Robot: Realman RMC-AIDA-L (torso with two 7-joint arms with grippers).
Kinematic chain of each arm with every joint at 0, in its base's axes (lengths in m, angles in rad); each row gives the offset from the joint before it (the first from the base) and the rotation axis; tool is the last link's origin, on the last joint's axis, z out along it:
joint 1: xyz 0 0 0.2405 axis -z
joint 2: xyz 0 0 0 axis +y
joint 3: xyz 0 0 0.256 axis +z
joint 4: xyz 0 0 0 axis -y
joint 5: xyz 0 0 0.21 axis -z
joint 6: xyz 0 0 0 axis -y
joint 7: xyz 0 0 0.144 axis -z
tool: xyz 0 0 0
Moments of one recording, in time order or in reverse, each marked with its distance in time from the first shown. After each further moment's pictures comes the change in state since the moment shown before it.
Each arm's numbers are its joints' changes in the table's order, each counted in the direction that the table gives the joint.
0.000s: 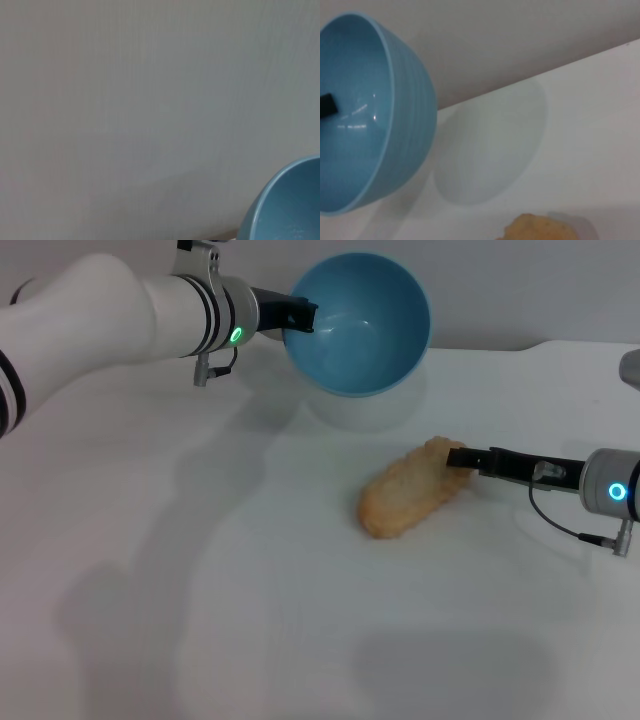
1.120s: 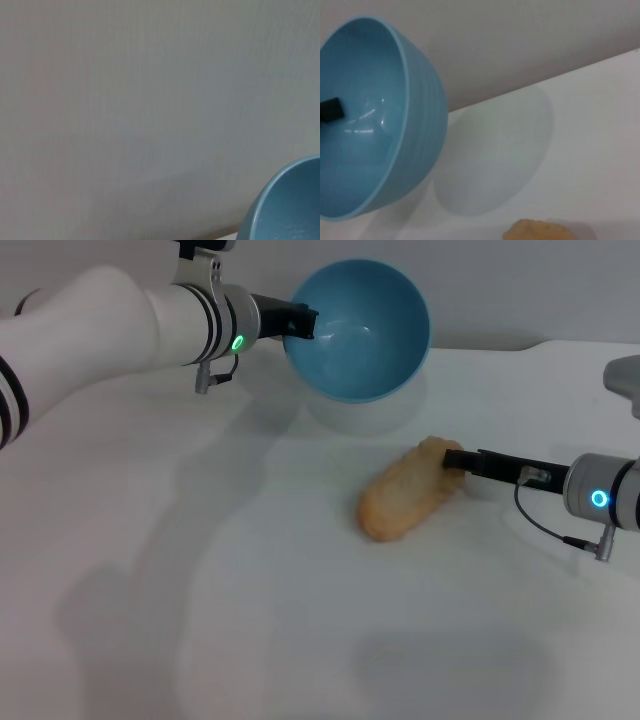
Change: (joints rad) left arm -0.007 -0.004 0.026 0.006 0.008 0.020 0.009; right arm -0.027 0.005 -0.003 -0.101 -0.148 -0.067 0.182
